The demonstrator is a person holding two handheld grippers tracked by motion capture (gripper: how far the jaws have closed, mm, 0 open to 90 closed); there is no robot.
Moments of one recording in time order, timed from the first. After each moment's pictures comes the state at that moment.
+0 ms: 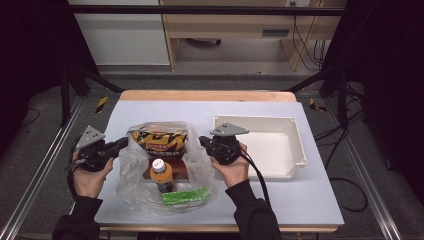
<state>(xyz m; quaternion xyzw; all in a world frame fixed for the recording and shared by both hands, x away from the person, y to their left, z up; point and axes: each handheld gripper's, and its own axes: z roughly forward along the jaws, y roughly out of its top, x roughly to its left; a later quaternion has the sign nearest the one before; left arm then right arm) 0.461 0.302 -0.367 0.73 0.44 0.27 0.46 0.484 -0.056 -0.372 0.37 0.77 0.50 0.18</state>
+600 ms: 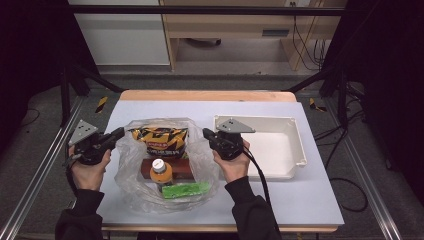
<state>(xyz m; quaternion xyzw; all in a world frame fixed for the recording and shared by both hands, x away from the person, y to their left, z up) 0.470 0.309 -0.360 0.69 0.44 0.30 0.49 0.494 -0.063 -0.373 0.38 0.72 0.54 0.21</state>
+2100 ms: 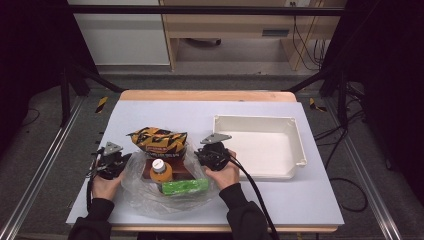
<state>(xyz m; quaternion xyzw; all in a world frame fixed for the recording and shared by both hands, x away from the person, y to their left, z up) 0.490 0.310 -0.465 0.75 0.50 0.23 0.36 0.503 -0.034 -0.433 0.38 0.81 0.43 0.15</state>
